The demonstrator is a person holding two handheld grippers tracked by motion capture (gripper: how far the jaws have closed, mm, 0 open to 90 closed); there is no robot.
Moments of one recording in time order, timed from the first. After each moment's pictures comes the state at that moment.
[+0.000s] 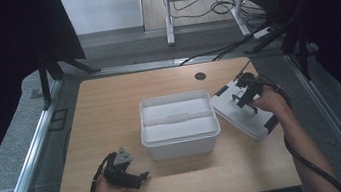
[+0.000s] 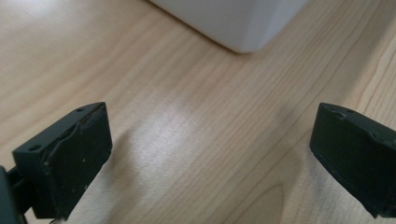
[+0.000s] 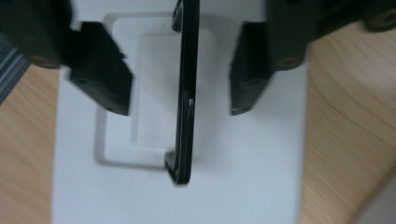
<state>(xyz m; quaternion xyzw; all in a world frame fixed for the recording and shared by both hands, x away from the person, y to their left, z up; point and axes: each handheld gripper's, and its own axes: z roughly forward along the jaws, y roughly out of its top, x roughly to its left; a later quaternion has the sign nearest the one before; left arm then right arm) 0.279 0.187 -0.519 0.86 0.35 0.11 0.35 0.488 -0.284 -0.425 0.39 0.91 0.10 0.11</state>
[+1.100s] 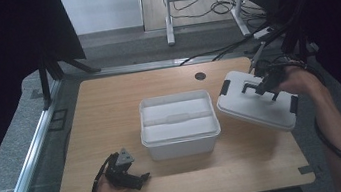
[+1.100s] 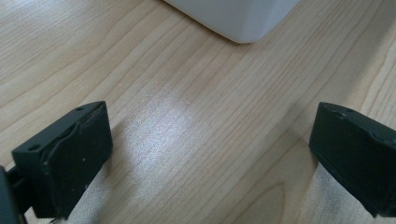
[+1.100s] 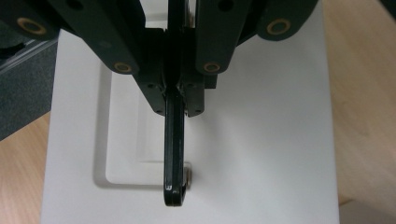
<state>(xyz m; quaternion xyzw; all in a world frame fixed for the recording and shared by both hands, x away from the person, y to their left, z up) 0.279 0.184 -0.521 0.87 0.35 0.11 0.34 0.458 -0.308 -0.326 0.22 0.97 0.08 0.08</state>
